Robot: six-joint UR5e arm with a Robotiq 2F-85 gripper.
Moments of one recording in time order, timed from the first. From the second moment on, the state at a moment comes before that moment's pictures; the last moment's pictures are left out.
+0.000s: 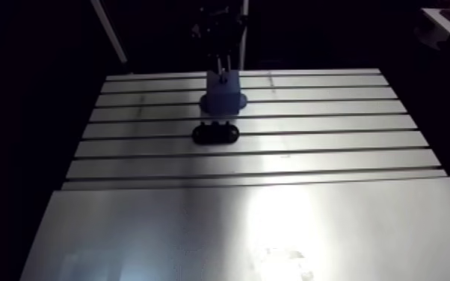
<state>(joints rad) -0.07 -1.04 1.46 -1.80 -1.66 -2.22</state>
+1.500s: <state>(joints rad) -0.06 -1.04 1.48 -1.85 -1.65 -2.03</state>
